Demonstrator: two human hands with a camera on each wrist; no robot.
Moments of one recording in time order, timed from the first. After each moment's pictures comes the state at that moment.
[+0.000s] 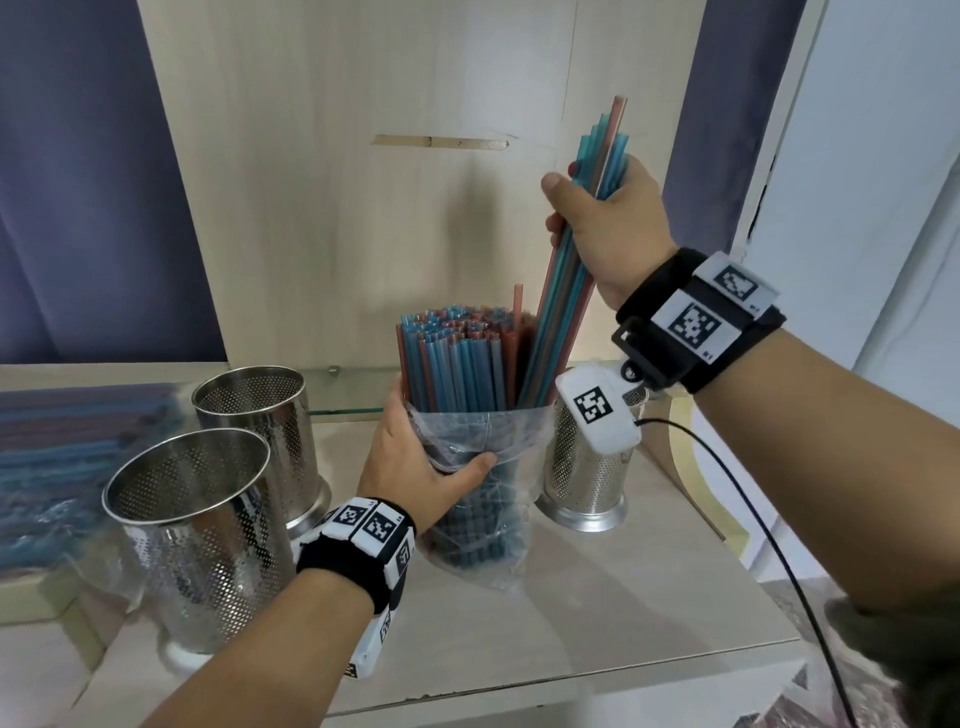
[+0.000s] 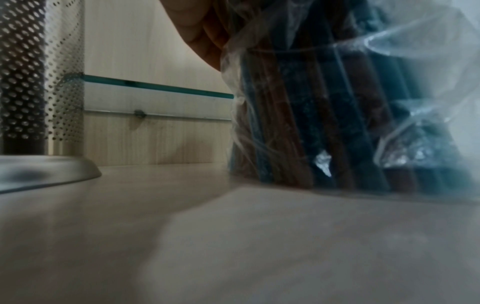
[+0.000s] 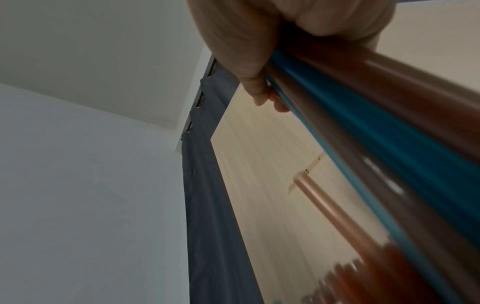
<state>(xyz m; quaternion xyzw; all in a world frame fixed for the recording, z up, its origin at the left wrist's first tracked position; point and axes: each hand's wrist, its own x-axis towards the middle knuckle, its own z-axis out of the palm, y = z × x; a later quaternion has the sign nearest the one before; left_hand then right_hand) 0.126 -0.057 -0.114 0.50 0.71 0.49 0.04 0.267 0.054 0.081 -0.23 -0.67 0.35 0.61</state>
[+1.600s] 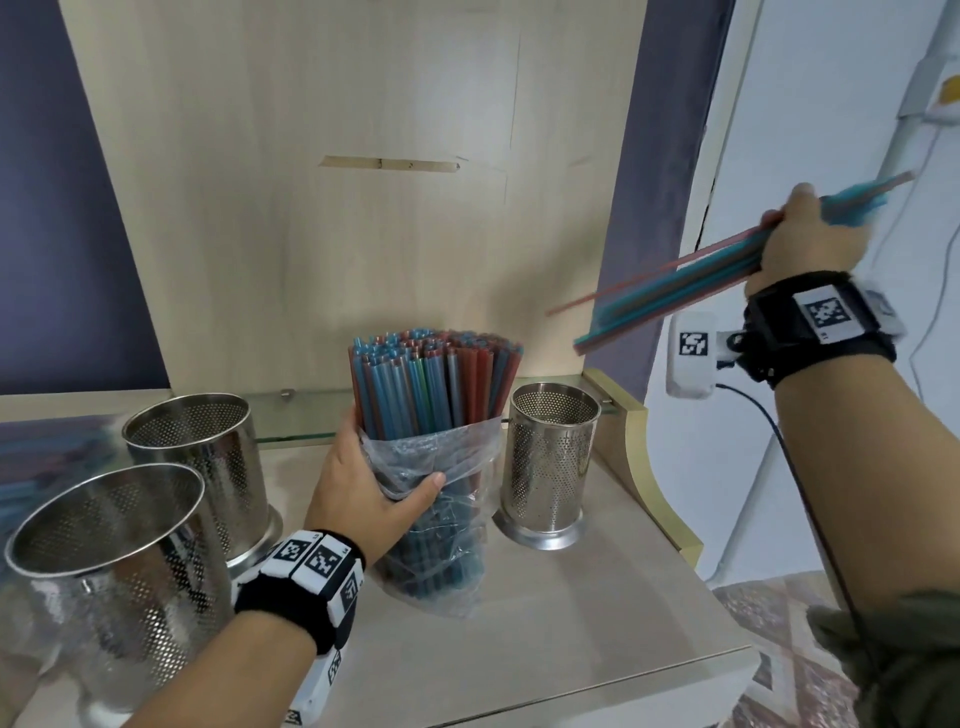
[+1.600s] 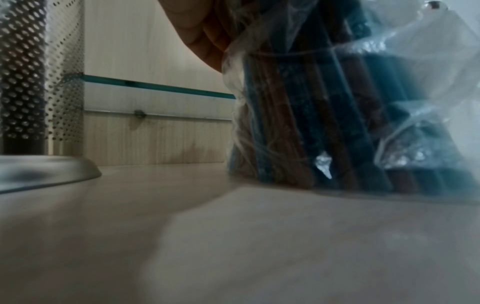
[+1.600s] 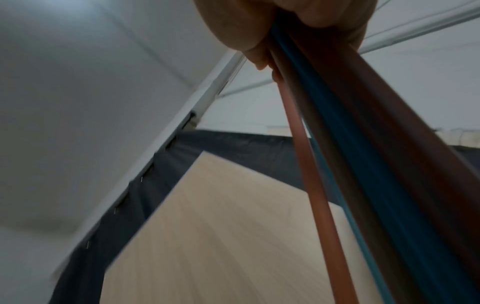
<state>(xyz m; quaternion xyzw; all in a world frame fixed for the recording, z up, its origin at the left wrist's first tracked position) 0.121 -0.051 -0.123 0.51 0.72 0.48 0.00 0.423 0.150 0.097 -0.30 -0.29 0.33 0.85</state>
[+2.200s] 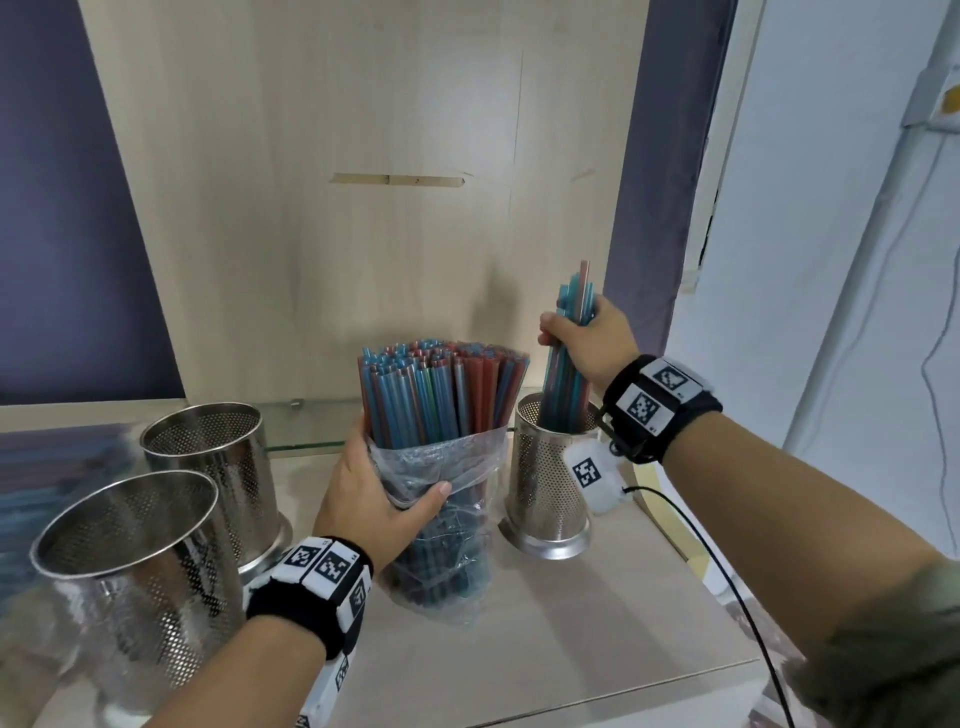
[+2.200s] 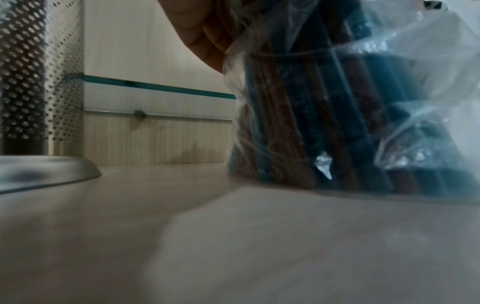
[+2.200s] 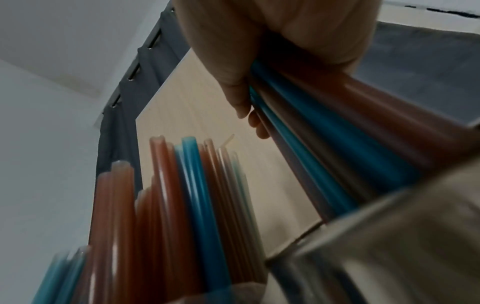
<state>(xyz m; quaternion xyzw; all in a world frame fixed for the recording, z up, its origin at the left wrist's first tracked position) 0.119 -0.051 -0.124 0.51 0.72 0.48 0.01 0.307 0.128 0.007 -0.35 -0.66 0.38 0.55</state>
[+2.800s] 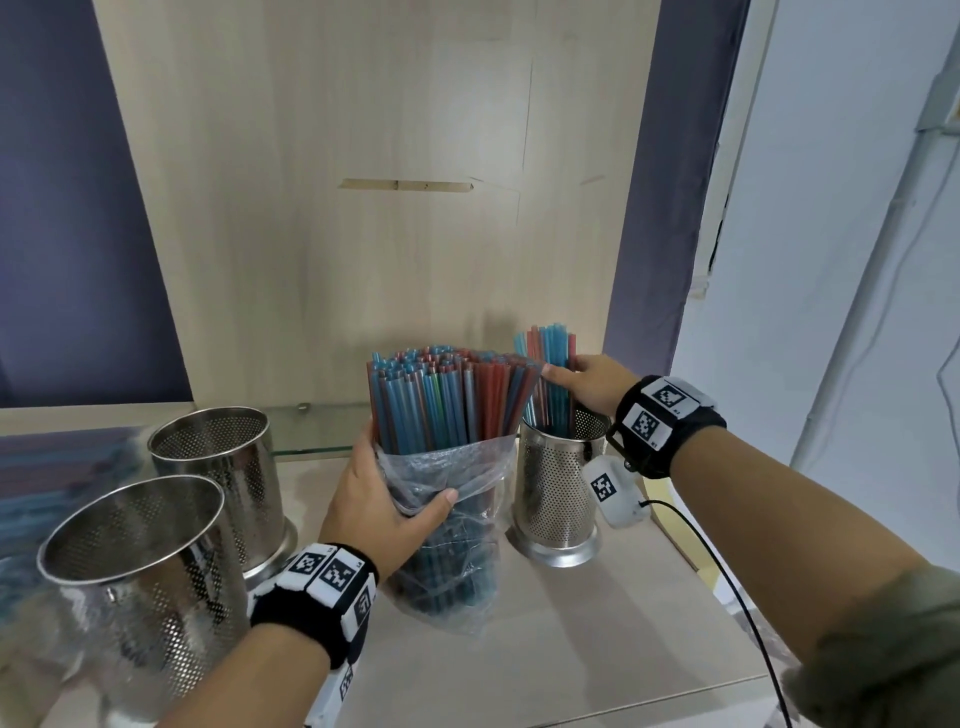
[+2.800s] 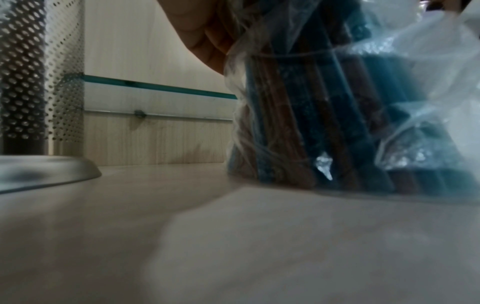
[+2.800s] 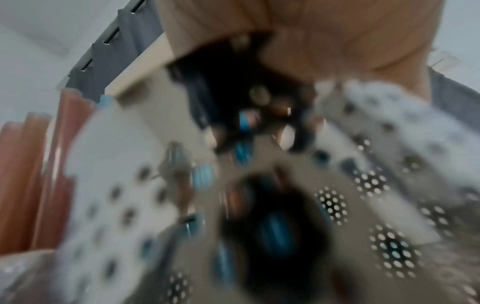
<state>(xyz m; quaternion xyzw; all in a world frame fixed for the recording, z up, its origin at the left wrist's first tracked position) 0.113 -0.045 -0.131 0.51 0.72 0.47 0.02 0.319 0.144 -0.015 -0.48 -0.80 0.27 0.25</state>
